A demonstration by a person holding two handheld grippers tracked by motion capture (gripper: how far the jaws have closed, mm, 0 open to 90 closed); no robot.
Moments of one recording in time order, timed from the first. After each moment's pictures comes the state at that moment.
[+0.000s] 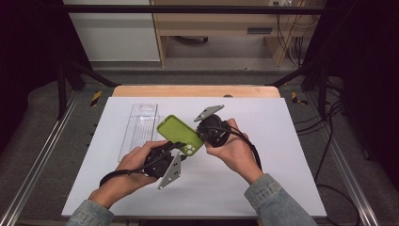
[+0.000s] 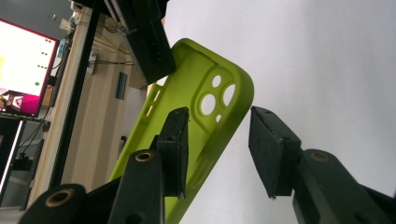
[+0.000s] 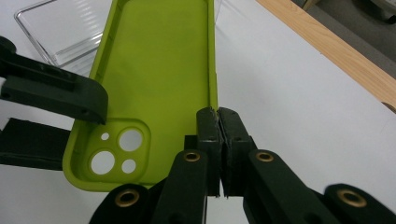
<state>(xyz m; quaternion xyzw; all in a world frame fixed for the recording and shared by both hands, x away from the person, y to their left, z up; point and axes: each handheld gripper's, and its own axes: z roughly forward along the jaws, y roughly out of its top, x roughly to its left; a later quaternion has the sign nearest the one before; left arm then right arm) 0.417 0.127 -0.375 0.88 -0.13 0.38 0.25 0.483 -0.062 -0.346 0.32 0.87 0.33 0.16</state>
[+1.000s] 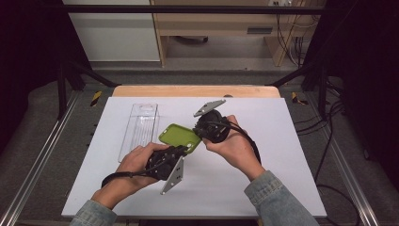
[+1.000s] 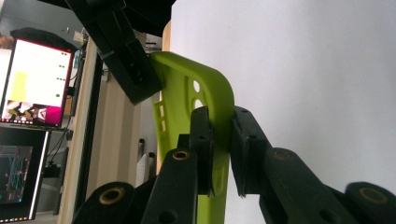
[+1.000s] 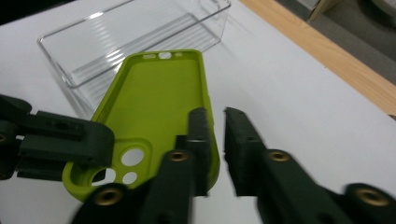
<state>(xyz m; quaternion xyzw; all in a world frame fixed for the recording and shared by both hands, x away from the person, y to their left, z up) 0.411 0.122 -0.372 0.86 -0.16 0.41 0.24 0.488 -0.063 -0.335 0.32 0.87 0.36 0.15</state>
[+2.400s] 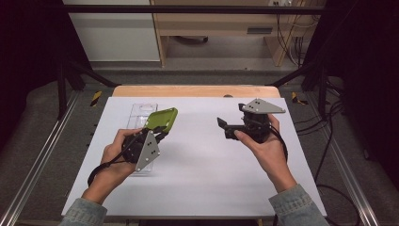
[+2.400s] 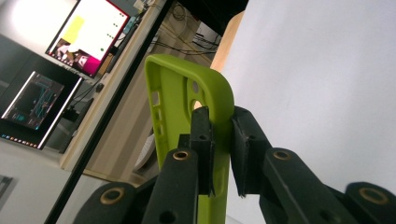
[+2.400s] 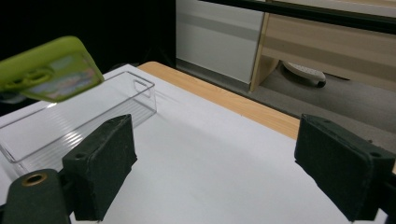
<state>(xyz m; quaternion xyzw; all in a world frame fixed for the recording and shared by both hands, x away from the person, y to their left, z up) 0.436 0.176 -0.349 0.83 0.01 0.44 0.33 0.476 -0.157 -0.336 0.38 0.73 0.51 0.25</state>
